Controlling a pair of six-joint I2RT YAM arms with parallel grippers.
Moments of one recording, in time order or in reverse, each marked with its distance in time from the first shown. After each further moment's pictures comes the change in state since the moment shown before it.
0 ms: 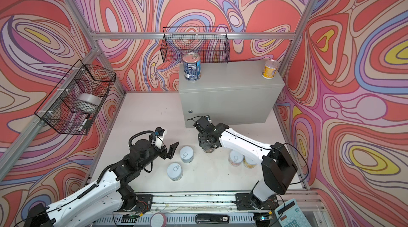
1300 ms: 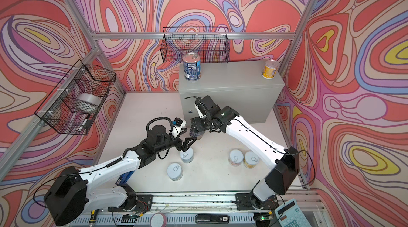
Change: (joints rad) left arm 0.000 0.442 0.202 0.267 0.349 -0.052; right arm -0.060 -0.008 0.368 -0.149 -0.270 -0.202
